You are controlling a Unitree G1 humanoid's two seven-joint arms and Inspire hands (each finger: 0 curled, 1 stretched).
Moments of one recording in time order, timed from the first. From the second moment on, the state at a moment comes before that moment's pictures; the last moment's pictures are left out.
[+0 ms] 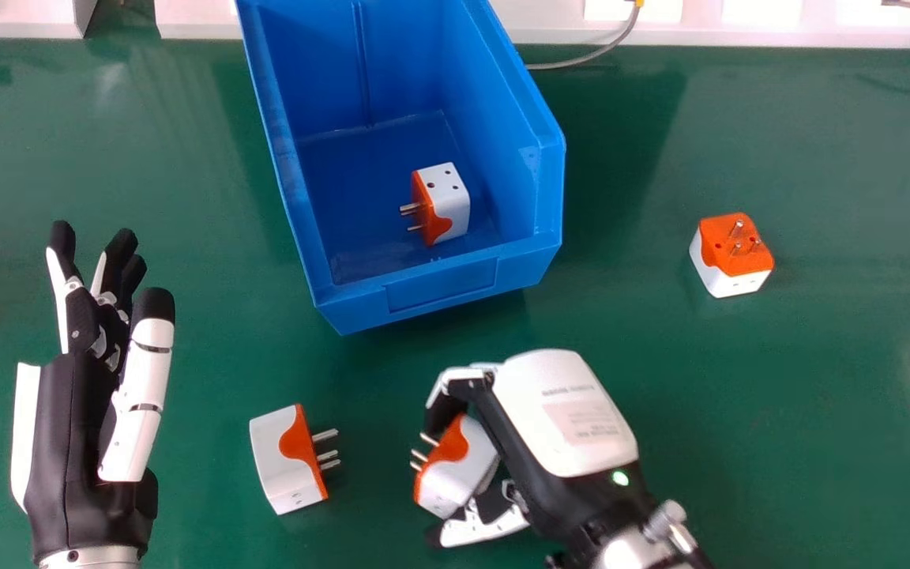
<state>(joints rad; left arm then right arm) 0.33 0.06 0.22 -0.01 -0.16 -0.51 -0.13 0.07 -0.26 0.60 0.06 -0.90 -0.06 -0.37</state>
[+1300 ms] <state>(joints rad) 0.34 0.05 0.20 -0.03 -0.14 -0.49 -0.11 -0.83 -0.08 0.44 0.56 -0.91 -0.06 -0.39</state>
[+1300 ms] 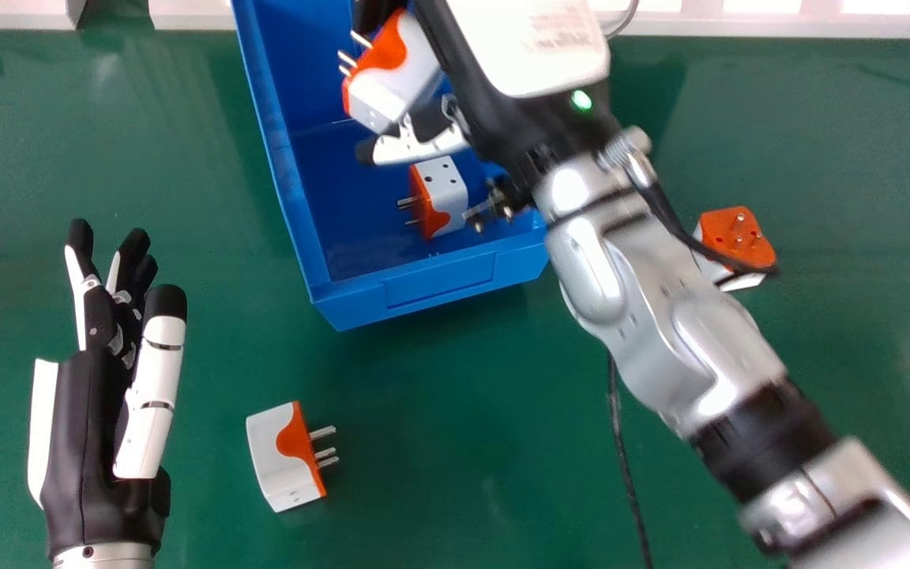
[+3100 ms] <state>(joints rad) 0.39 0.02 0.17 -0.09 -0.10 -0.47 -0.08 -1.18 0.11 0.67 1.15 -0.84 0.17 -0.27</state>
